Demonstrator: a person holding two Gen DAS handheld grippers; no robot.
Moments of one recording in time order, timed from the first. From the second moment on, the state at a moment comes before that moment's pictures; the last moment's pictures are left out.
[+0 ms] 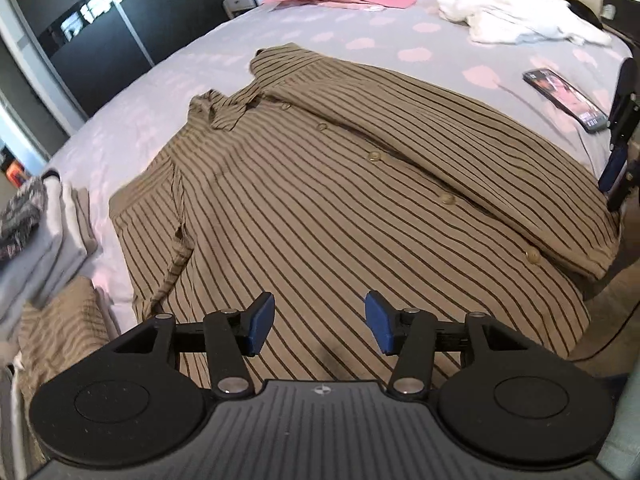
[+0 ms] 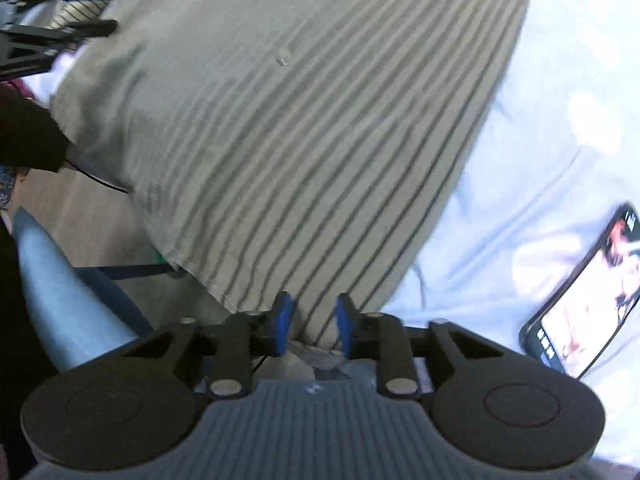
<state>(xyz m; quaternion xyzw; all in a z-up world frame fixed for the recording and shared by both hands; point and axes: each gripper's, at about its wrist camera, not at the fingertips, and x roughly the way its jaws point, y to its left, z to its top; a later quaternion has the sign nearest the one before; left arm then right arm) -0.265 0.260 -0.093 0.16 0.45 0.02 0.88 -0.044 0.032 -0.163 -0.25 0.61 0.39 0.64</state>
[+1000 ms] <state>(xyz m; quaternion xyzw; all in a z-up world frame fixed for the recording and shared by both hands) -0.270 0.253 -0.099 0.16 0.46 0.00 0.88 -0.063 0.047 -0.197 -0.24 0.69 0.32 0.60</state>
